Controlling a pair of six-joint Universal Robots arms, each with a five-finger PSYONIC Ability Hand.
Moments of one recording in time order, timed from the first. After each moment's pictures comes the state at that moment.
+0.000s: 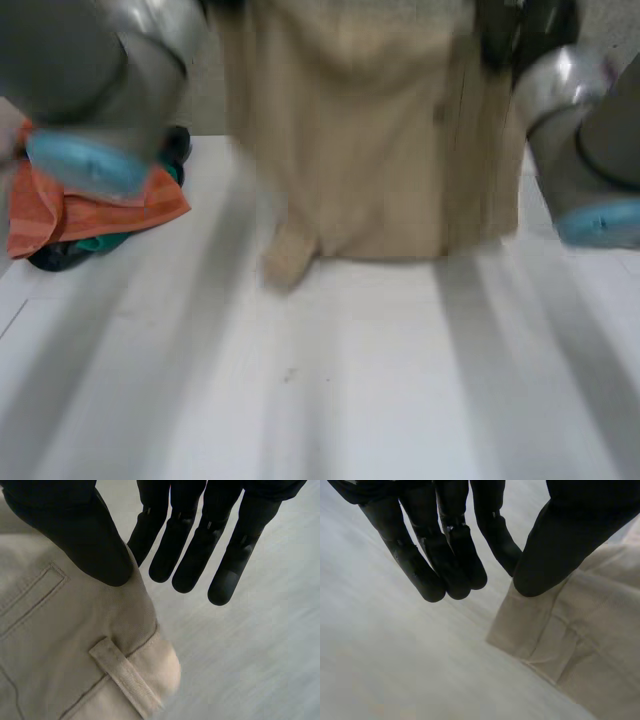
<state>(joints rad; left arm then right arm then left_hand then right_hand) 4.17 -2.09 -0.61 3.24 -1.53 3.73 1.99 -1.17 1.04 -0.35 1.55 2.60 1.17 1.20 1.19 1.20 0.99 1.12 1.19 1.19 1.20 1.00</state>
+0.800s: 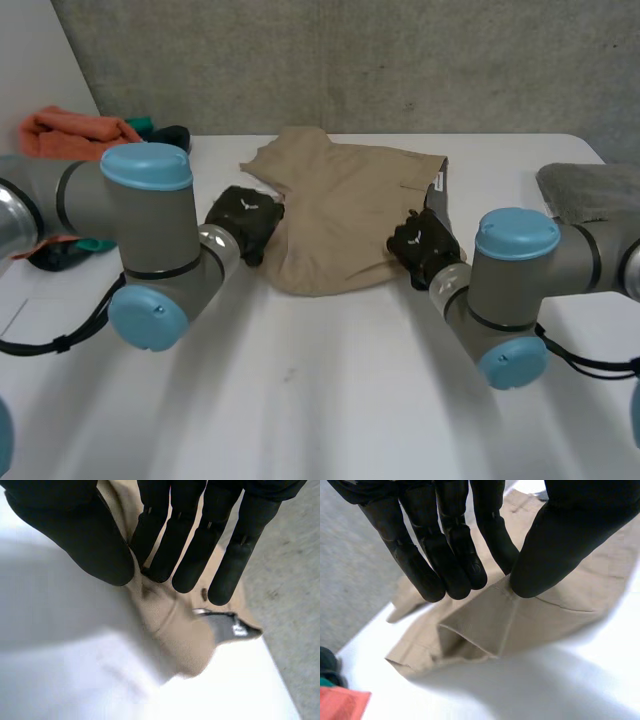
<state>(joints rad) 4.18 -2.28 -1.09 3.03 -1.56 3.58 2.06 -0.80 1.30 -0.22 1.50 2.35 1.17 1.20 1.19 1.20 0.99 1.12 1.19 1.19 1.20 1.01</state>
